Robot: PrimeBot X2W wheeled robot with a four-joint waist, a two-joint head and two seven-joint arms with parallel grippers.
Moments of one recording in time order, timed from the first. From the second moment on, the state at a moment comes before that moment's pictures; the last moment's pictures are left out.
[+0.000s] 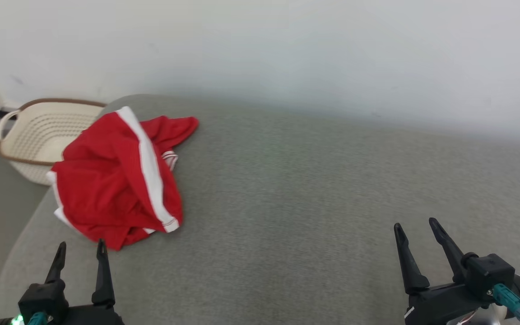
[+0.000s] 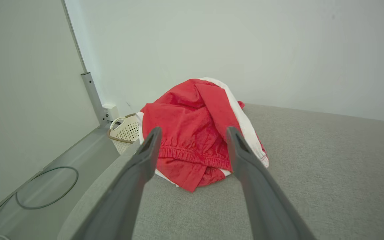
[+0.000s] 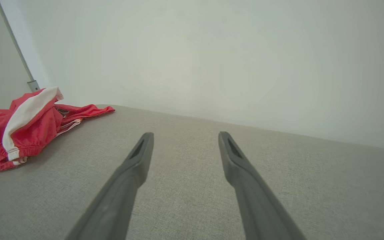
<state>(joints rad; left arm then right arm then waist) -0.13 0.21 -0.10 0.03 -0.20 0.24 -0.13 -0.04 -0.18 0.20 -0.04 0.15 0.13 -0.08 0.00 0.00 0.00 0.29</state>
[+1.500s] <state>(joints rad) -0.42 0.26 -0.14 -0.06 -0.28 0.19 0.06 -0.08 -0.18 0.25 -0.05 0.16 0.13 -0.07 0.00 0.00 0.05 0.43</state>
